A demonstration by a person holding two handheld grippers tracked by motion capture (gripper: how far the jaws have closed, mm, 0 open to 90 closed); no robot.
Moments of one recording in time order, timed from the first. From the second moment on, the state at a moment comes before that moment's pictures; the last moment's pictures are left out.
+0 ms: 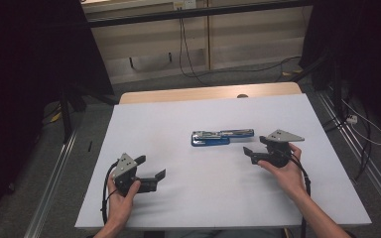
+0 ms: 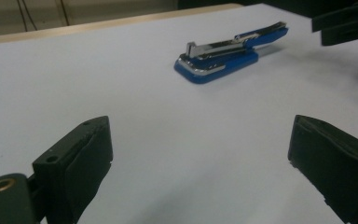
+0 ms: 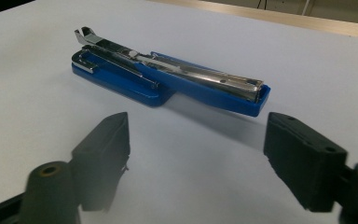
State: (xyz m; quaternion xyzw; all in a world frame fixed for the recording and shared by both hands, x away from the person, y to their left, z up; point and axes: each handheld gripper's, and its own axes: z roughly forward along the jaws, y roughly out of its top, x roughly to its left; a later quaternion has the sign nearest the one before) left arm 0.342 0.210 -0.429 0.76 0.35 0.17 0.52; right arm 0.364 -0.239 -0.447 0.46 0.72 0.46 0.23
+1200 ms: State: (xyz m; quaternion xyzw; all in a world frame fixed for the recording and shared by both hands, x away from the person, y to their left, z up) left arm 0.411 0.124 -0.430 0.80 0.31 0.16 0.49; right arm 0.367 -0.250 -0.447 0.45 0.73 0.46 0.22
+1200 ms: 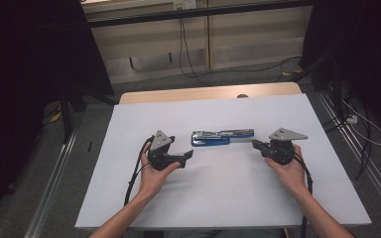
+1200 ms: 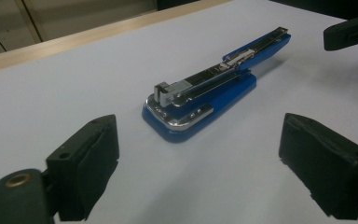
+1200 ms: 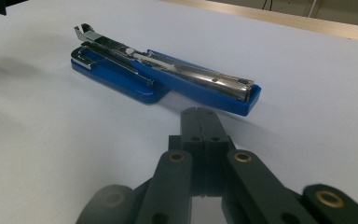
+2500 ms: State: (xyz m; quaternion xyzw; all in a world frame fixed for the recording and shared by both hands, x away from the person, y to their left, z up) left arm 0.453 0.086 -0.446 0.82 0.29 0.14 0.46; right arm 0.377 -0.240 -0.453 0.44 0.75 0.43 0.22
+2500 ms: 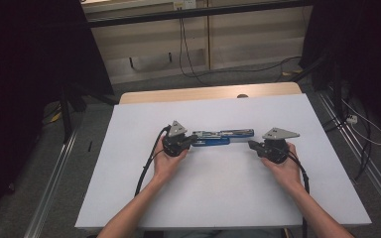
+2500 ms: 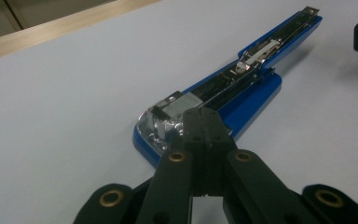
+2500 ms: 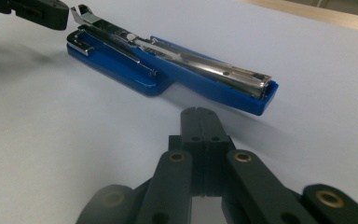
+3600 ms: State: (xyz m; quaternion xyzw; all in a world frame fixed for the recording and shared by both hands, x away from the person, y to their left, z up) left arm 0.458 0.078 -0.454 0.84 0.27 0.14 0.44; right arm 0.394 -0.241 -0.455 0.44 0.78 0.39 0.21
